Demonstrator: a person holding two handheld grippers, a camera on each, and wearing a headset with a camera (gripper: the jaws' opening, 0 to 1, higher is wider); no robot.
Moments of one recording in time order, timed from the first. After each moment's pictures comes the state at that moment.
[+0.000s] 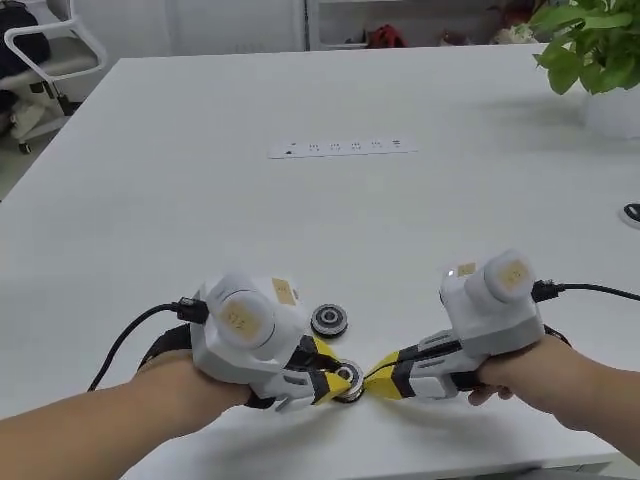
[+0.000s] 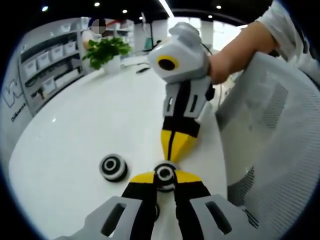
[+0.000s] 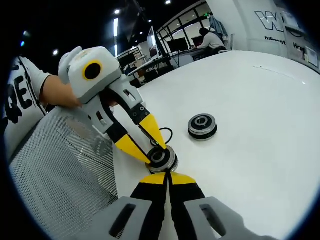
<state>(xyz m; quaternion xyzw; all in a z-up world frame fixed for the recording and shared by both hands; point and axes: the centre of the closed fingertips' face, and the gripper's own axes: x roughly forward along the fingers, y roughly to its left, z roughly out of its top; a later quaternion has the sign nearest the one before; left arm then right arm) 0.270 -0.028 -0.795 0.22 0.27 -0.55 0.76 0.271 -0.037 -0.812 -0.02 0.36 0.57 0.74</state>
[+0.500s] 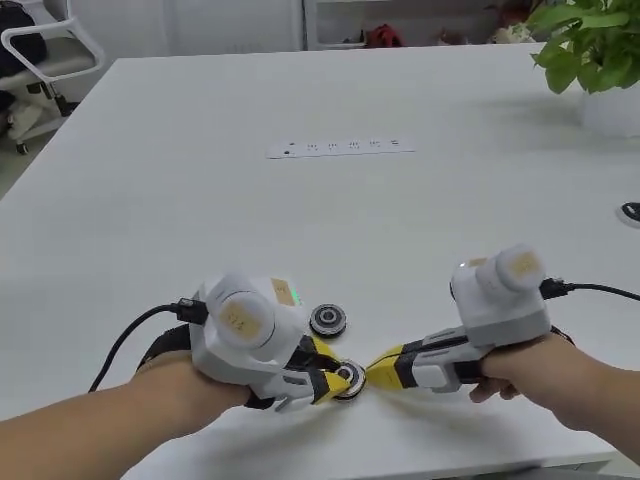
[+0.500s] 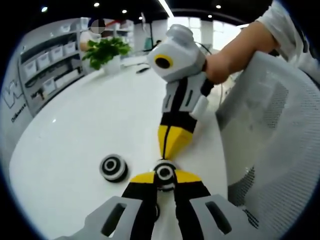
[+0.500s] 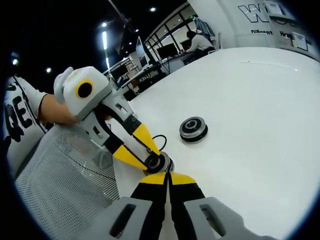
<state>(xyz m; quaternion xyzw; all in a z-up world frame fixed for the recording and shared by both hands) 0.270 -0.028 -0.795 0.22 0.27 -0.55 0.76 0.280 -0.039 -0.803 0.04 0.37 0.55 0.75</state>
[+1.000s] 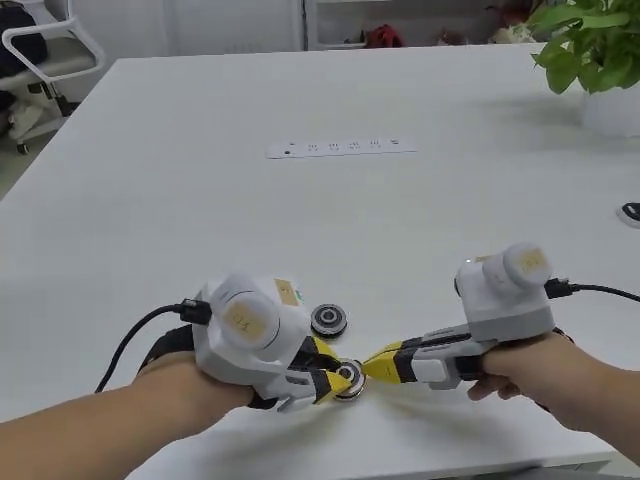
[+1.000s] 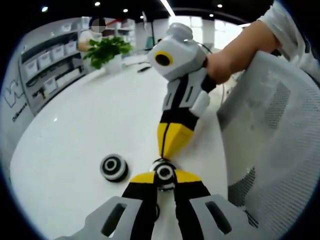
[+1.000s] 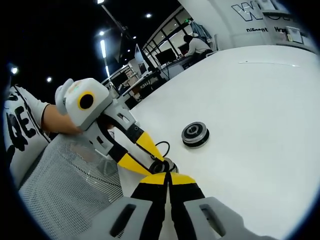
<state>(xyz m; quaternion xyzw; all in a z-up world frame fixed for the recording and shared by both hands) 0.272 -0.028 -0.795 0.22 0.28 -0.54 0.76 0.279 -0.035 -0.796 0.07 0.36 0.55 0.75</state>
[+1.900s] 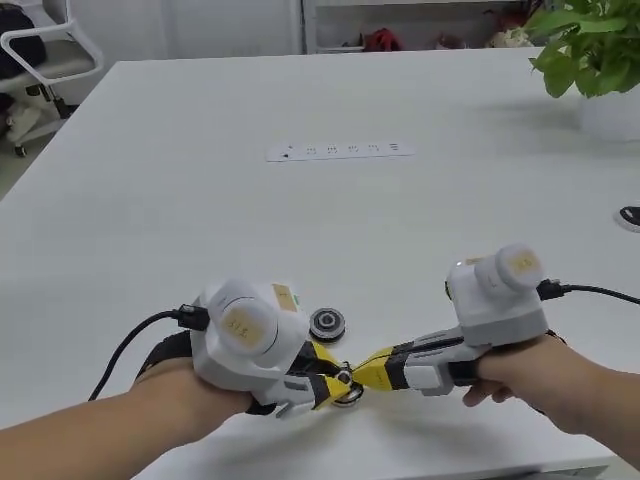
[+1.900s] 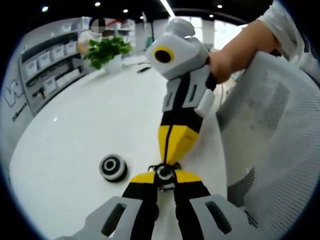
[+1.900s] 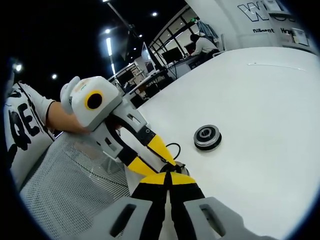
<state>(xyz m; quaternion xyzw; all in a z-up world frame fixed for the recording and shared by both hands) 0.270 -0.029 -0.796 0.22 0.27 -0.54 0.76 0.269 -0.024 -0.788 0.07 0.36 0.57 0.74</state>
